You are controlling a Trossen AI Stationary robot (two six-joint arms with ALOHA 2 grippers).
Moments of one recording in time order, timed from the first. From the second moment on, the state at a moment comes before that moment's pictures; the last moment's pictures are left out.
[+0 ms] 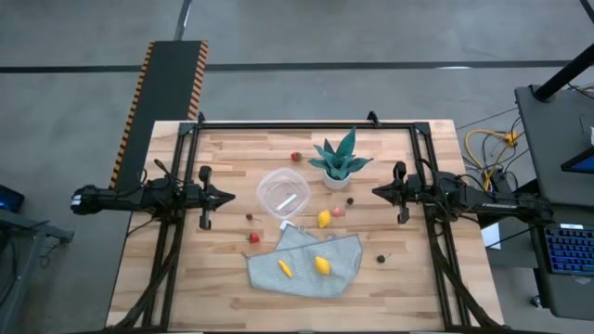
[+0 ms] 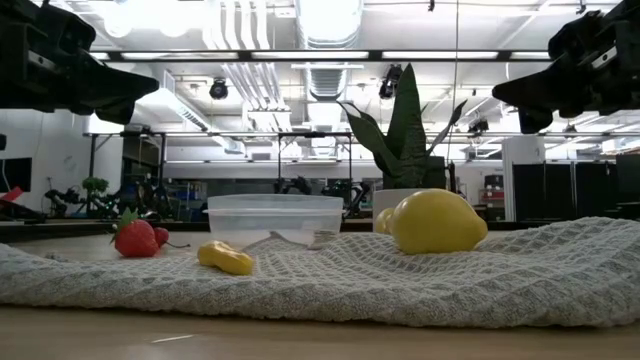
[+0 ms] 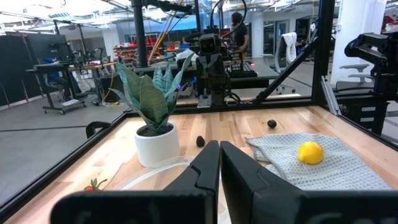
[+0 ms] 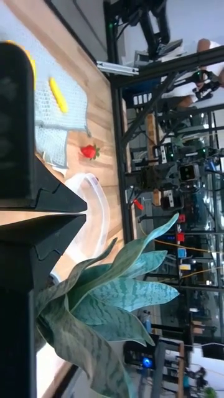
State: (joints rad) left arm -0.05 0.06 0.01 0.05 -0.11 0.09; right arm -0.13 0.15 0.01 0.14 -0.08 0.08
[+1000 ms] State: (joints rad) left arm -0.05 0.06 0.01 0.05 -0.17 0.09; right arm -0.01 0.18 0.23 0.13 -0.32 0.07
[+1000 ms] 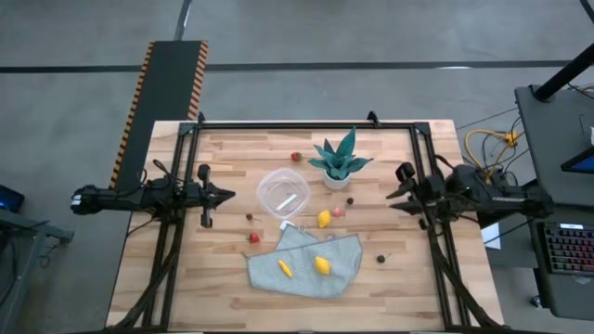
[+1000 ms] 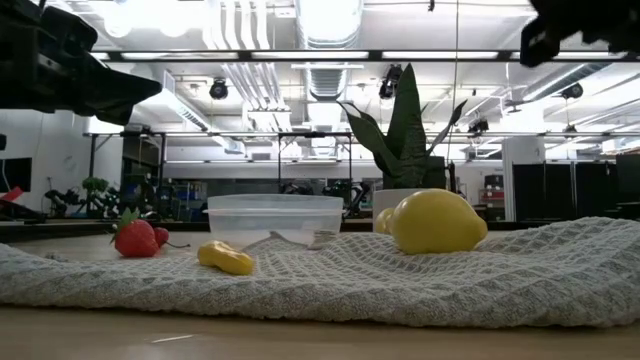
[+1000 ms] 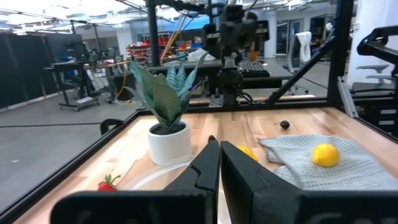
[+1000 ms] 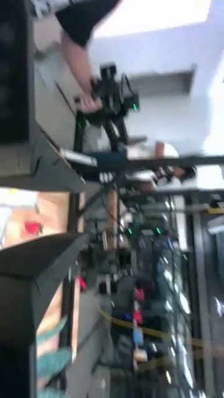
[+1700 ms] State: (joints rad) left arm -0.05 0.06 0.01 0.05 -0.20 0.08; right arm 0.53 0.68 0.79 -0.84 0.15 0.49
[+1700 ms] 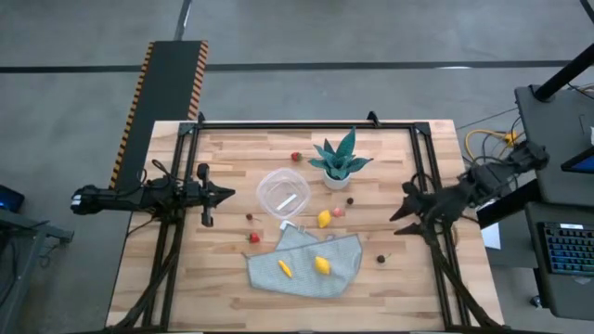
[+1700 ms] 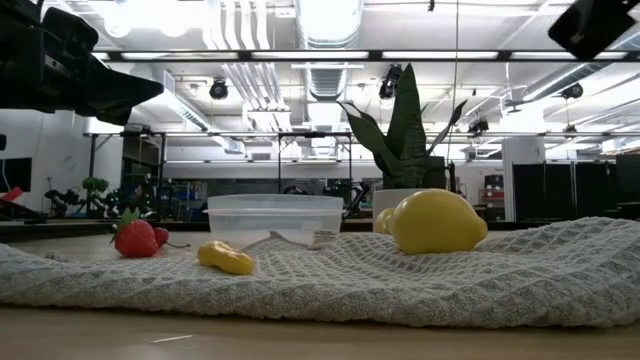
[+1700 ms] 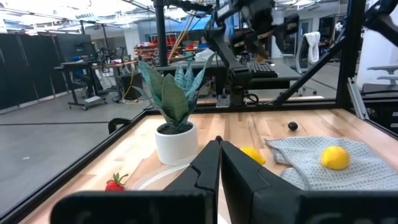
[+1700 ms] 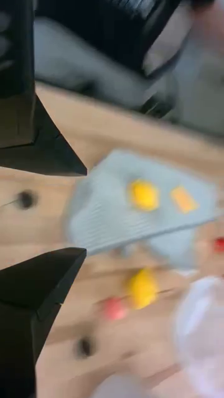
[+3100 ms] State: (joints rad) left arm -0.05 0.06 0.01 0.10 -0.20 0.08; right arm 0.87 1.19 0.62 -0.77 0.29 0.95
